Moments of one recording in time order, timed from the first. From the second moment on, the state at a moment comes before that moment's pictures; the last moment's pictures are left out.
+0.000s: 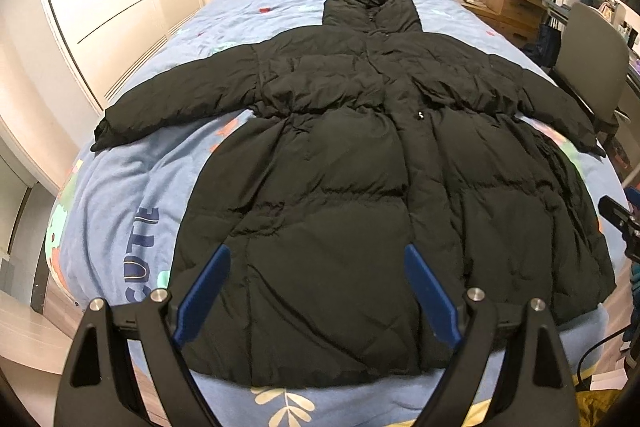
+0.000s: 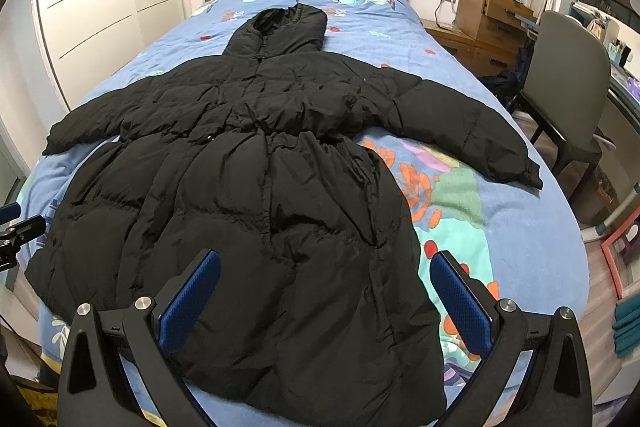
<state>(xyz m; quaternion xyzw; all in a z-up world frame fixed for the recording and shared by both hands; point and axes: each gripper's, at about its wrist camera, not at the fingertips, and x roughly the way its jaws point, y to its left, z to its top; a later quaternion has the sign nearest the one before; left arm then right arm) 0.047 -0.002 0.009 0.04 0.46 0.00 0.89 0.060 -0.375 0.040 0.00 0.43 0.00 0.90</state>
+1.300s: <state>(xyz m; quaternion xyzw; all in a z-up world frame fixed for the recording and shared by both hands) 0.184 -0.006 -0.002 0.06 0.50 0.07 0.86 0.196 -0.641 -0.060 0.31 0.41 -0.14 0.84</state>
